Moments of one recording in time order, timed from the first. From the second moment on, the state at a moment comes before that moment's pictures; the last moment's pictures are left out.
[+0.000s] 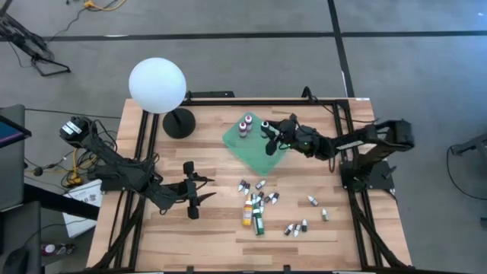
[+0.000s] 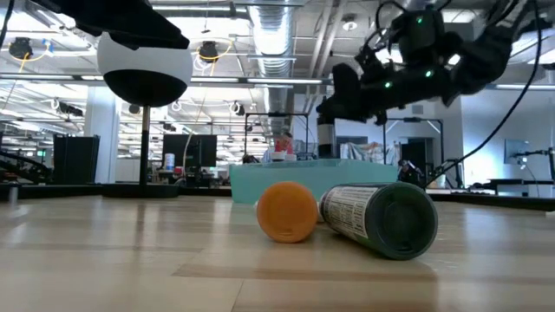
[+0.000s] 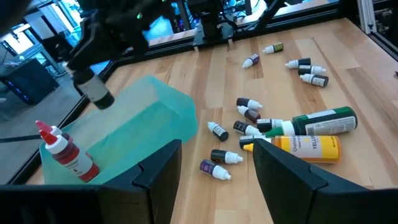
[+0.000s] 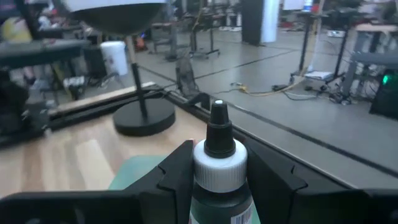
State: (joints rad) left arm -0.60 1.18 0.59 0.15 -0.77 -0.08; right arm -0.21 1.54 0.50 0.93 0.39 0.06
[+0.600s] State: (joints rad) left arm -0.59 1.18 0.59 0.15 -0.76 -0.10; right arm -0.24 1.82 0.69 0.97 0.47 0.20
